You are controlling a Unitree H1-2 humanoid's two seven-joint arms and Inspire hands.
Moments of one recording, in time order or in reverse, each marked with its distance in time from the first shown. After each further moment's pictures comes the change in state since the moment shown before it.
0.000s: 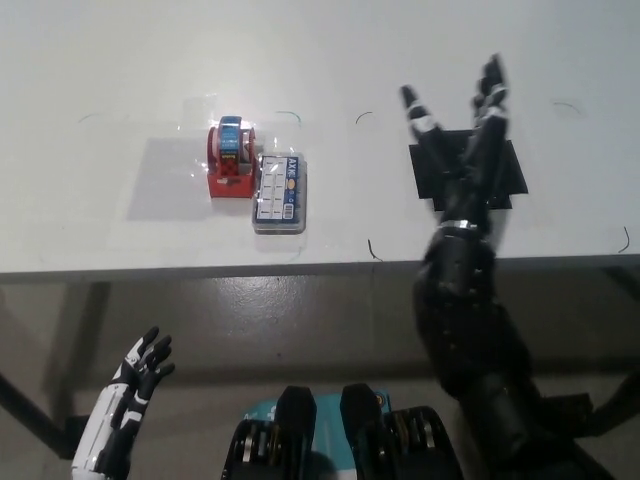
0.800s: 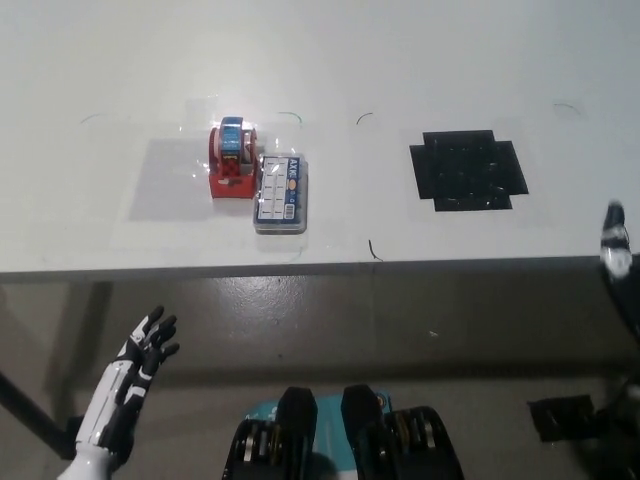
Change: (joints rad) left_arm -0.068 0.015 -0.005 0.004 0.001 0.045 -0.008; right_arm 0.670 -0.315 0.147 -0.908 0.068 0.114 0.194
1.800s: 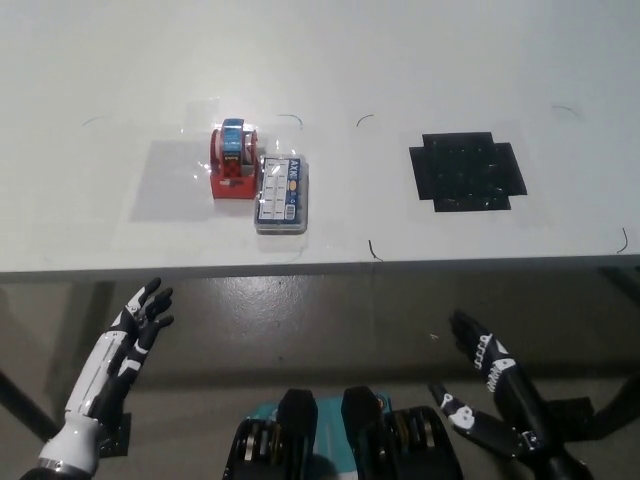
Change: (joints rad) left_arm -0.044 0.047 -0.004 -0.025 0.001 0.032 -0.014; right_arm 0.082 -0.002 0.189 0.310 0.066 0.073 0.405
